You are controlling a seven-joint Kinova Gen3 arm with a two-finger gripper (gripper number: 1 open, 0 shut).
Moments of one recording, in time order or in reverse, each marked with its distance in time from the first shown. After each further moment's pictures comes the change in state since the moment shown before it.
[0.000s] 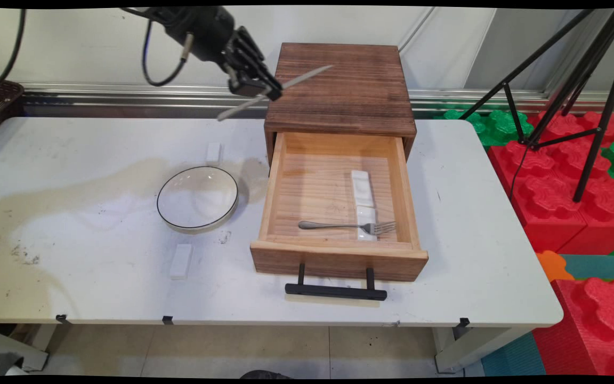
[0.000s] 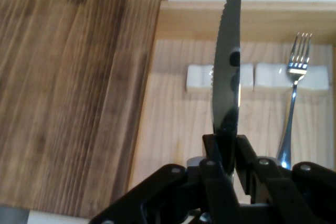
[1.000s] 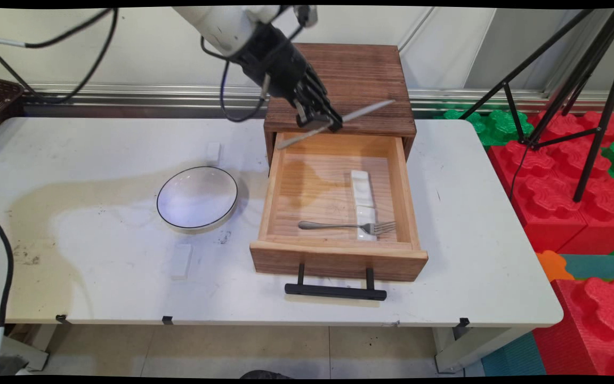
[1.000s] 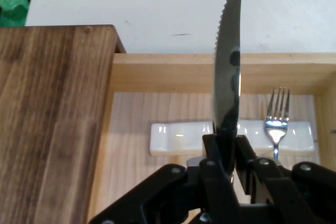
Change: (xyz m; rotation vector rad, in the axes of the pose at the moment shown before) arm 0.037 0.014 0.097 -0.087 0.055 0.030
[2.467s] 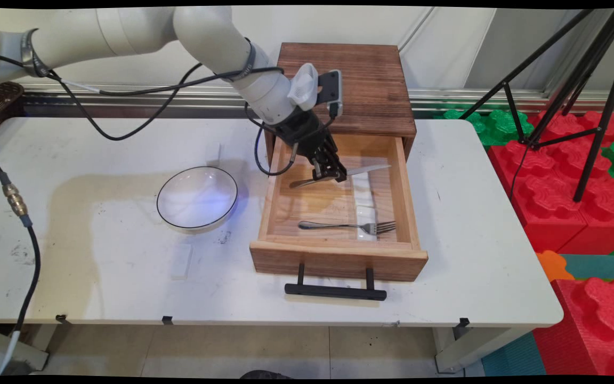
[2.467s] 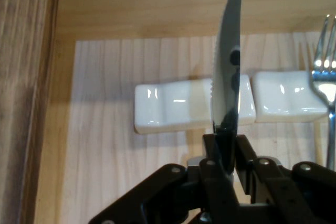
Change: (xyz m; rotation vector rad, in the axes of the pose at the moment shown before) arm -0.047 -0.015 0.130 -0.053 -0.111 0.037
